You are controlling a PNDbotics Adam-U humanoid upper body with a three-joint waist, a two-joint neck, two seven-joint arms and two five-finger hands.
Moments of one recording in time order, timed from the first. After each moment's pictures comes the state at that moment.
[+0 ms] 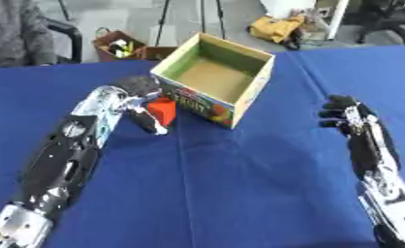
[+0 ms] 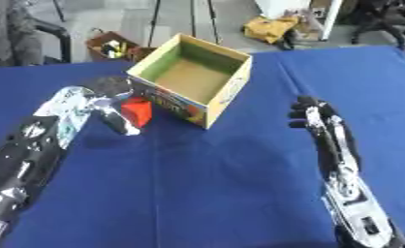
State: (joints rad) left arm -0.93 0.21 -0.14 -0.86 -1.26 -0.31 -0.42; right arm -0.31 -0.26 0.15 -1.49 -0.12 -0.21 -0.18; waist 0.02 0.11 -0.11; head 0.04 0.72
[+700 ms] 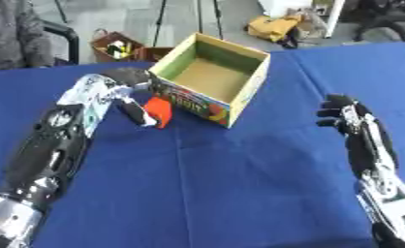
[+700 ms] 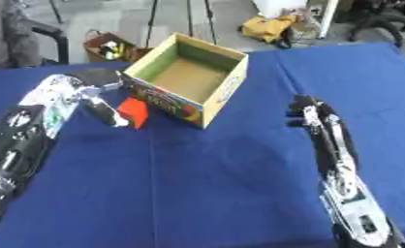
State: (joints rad) left arm -0.95 0.26 -0.13 -0.87 -1.21 -0.32 -0.50; right arm -0.31 -0.26 0.15 -1.48 -0.12 -0.21 -0.18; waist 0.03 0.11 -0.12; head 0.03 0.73
